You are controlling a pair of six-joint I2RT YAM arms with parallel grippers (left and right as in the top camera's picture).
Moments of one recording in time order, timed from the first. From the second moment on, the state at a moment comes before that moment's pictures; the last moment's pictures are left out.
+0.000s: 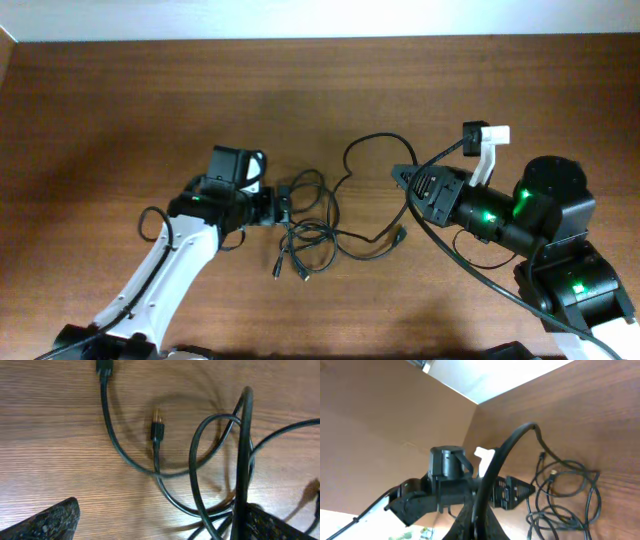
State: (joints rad) left arm -0.22 1.41 0.87 -0.58 0.15 -0.28; right arm 0.30 0.92 1.00 -0.41 -0.61 0.78
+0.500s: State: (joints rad) left arm -0.21 1.41 0.87 -0.62 0.37 -0.13; right arm 0.30 0.92 1.02 -0.42 -0.61 0.75
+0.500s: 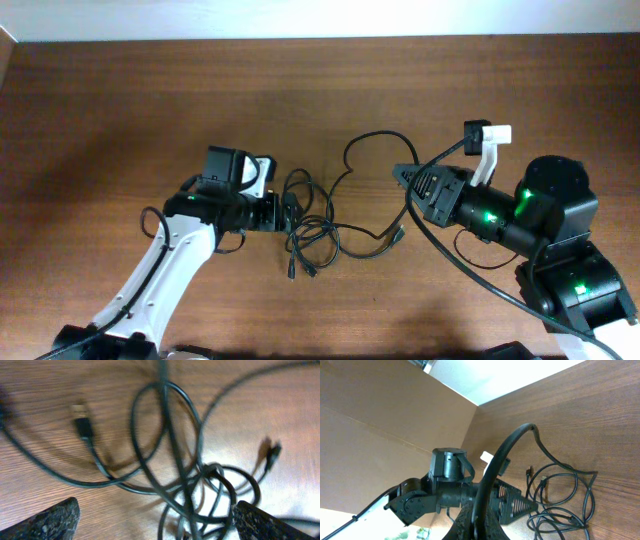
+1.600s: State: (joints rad) left arm -0.25 1.41 0.87 -0.67 0.22 0.24; right arm 0.30 0.92 1.02 -0.59 -0.55 0.62
